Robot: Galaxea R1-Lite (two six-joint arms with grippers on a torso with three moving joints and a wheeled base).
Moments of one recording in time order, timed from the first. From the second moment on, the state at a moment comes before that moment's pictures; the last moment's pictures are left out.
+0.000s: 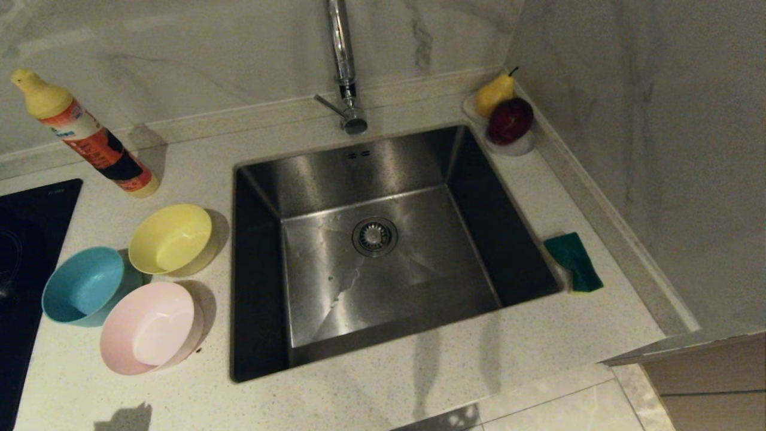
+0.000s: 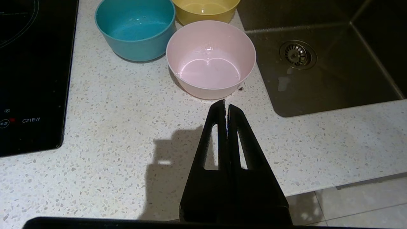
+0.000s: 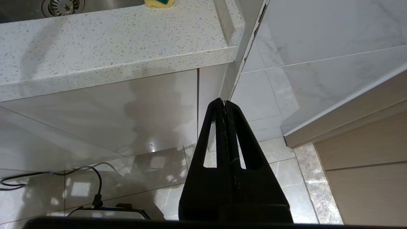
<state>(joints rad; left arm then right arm) 0.00 0.00 0.00 -0.11 0.03 -0.03 0.00 0.00 0.00 0.00 0.00 0.00</state>
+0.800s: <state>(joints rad) 0.00 0.00 0.00 -0.11 0.03 -0.02 0.00 0.00 0.00 0.00 0.00 0.00</state>
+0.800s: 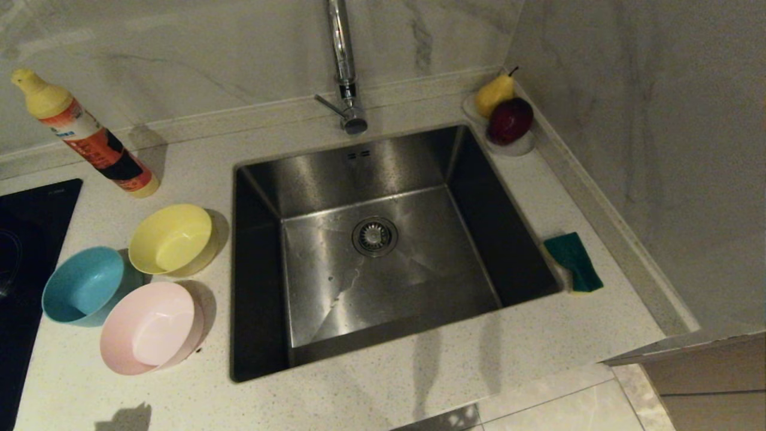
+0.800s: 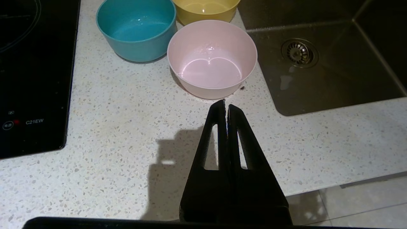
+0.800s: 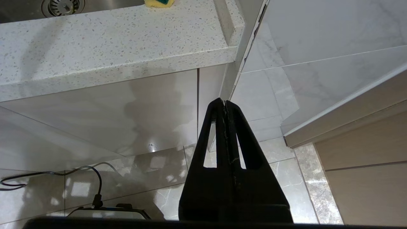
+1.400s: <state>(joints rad) 0.00 0.04 -0.24 0.04 0.04 -0.01 0.00 0.00 0.00 0.00 0.00 0.00</state>
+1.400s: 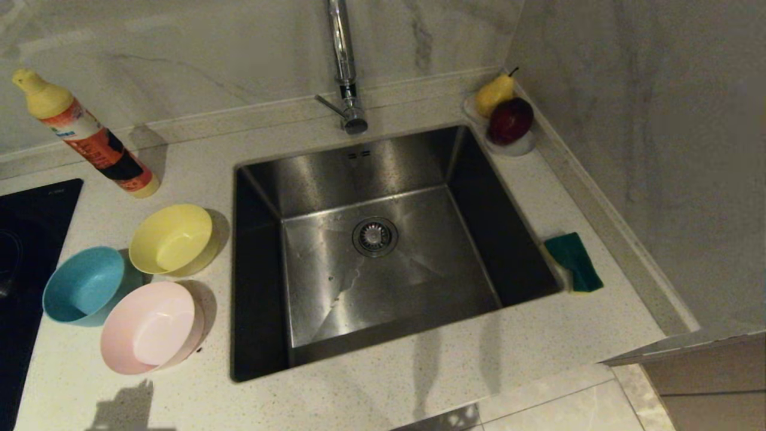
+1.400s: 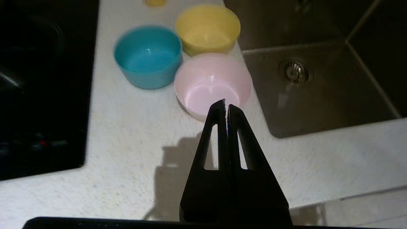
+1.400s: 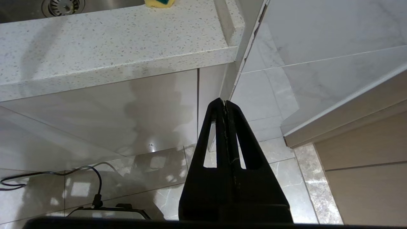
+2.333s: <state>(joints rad) 0.00 0.99 -0.87 -0.17 0.31 -0.15 0.00 0.00 0.00 0.00 0.00 0.00</state>
